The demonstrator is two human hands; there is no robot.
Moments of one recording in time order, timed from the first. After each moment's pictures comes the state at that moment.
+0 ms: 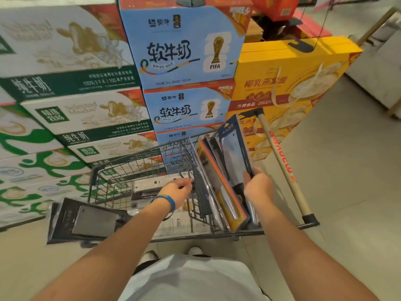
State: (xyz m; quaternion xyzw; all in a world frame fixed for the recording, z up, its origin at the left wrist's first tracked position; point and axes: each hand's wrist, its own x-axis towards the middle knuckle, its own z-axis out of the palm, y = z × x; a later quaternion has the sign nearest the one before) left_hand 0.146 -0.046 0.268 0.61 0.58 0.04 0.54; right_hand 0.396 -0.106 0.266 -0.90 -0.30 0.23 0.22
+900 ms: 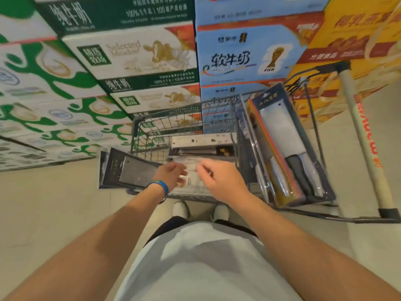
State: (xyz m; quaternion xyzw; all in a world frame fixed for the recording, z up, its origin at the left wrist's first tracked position) left_hand 0.013 -0.070 0.219 0.41 0.72 0.15 0.54; right_hand 0.197 -0.109 0.266 -0.59 -0.67 0.39 0.21
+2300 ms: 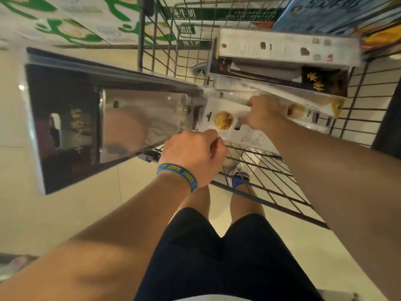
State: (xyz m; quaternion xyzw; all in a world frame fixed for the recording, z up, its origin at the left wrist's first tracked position) left_hand -0.080 -0.079 0.063 0.71 0.65 -0.05 0.26; right_hand 0.102 0.009 -0.090 -0.68 -0.60 0.31 -0.28
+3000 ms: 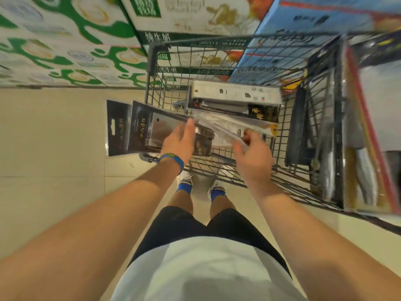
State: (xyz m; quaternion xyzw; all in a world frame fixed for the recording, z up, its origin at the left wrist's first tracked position) left_hand -0.063 -0.051 0.128 0.32 0.75 0.10 0.56; right_hand 0.121 -0.081 0.135 -0.80 -0.50 0.31 0.09
